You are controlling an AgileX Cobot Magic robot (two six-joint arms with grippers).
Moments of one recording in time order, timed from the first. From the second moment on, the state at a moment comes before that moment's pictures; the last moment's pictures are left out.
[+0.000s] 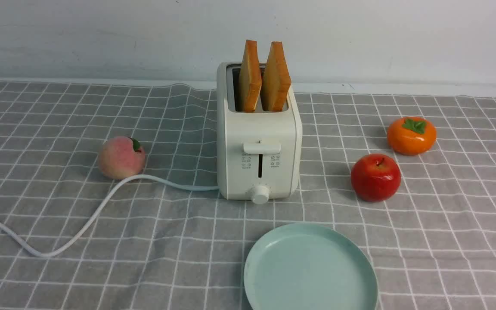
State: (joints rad) right arm 0.03 -0.01 0.01 -0.03 0.39 0.10; left arm 0.00 -0.01 0.03 0.29 0.40 -0.66
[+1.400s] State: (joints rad) right arm 0.03 -0.01 0.02 -0.01 -0.26 0.25; left arm 0.00 -0.01 0.03 0.29 -0.45 -0.82
